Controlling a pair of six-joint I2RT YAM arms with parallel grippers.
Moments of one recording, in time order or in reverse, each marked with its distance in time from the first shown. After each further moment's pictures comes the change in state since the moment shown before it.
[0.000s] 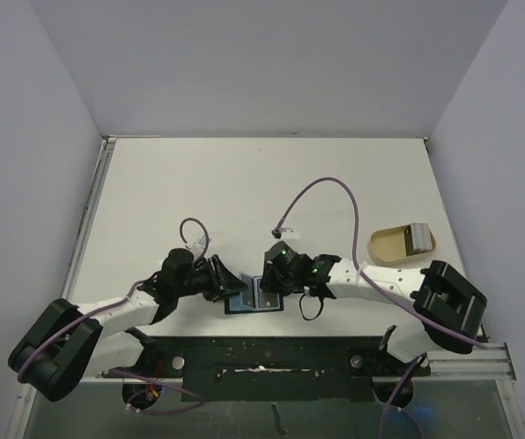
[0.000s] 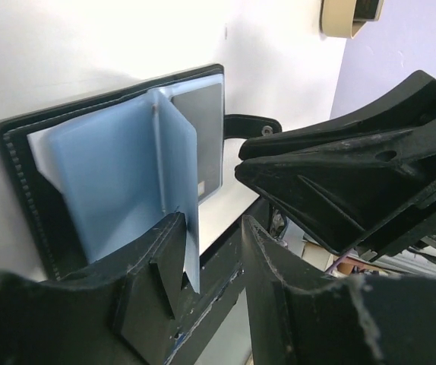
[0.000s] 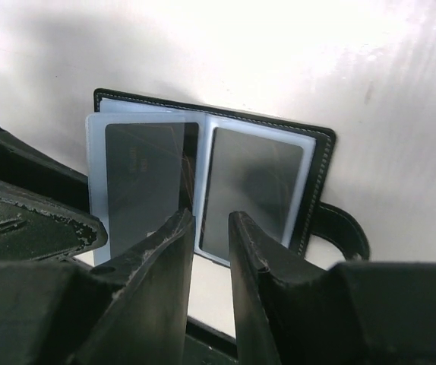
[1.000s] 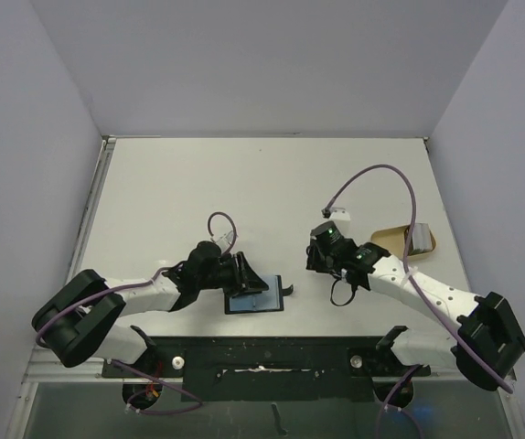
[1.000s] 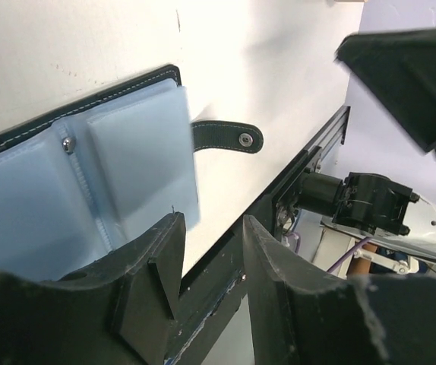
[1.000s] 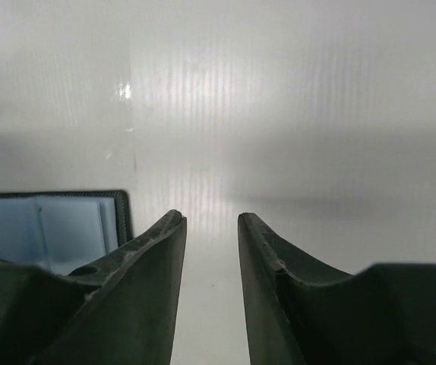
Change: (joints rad) left arm -0.181 0.222 0.184 0.022 -0.071 0.012; right arm -0.256 -0.292 -0.092 -0.219 0.150 -0.163
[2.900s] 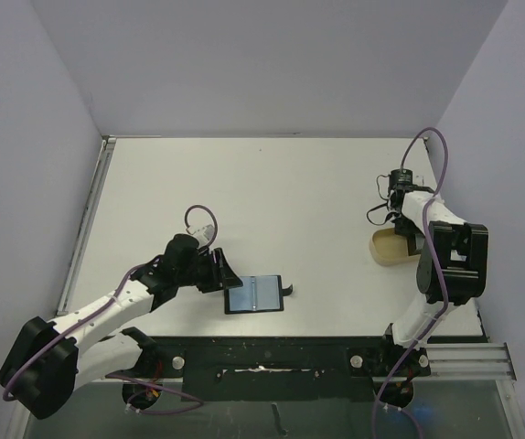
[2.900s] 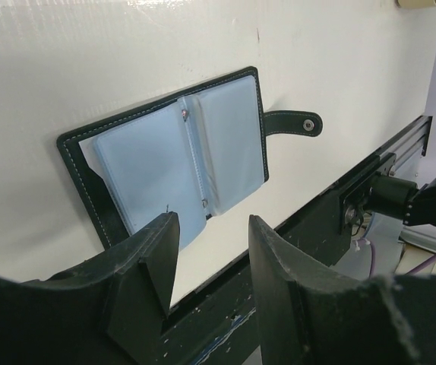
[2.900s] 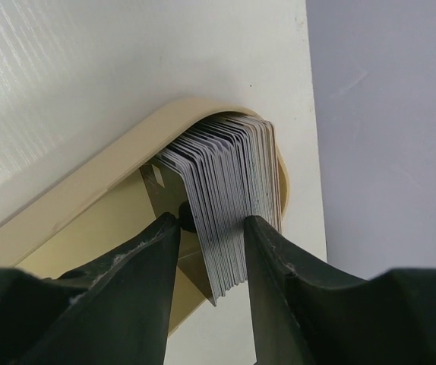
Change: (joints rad) left arm 0.136 -0.330 0.064 -0.546 -0.072 0.311; right arm -0.838 0.547 0.422 -0.153 0.322 -0.720
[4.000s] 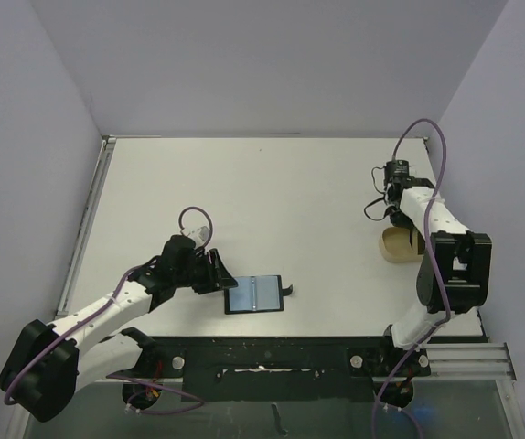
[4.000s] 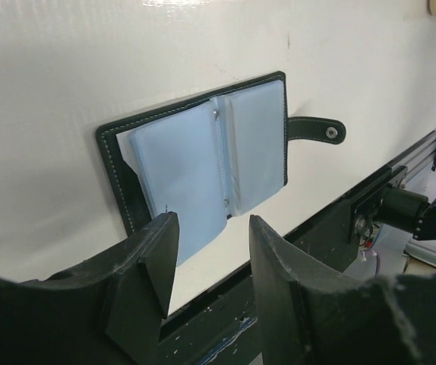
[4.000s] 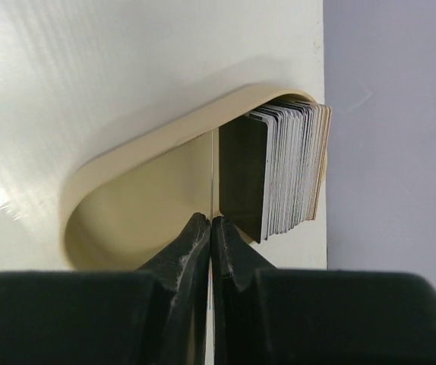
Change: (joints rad) left arm 0.042 -0.011 -0.020 -0.024 0.000 0.002; right arm 0.054 -0.052 0.056 -0.081 -0.062 -0.021
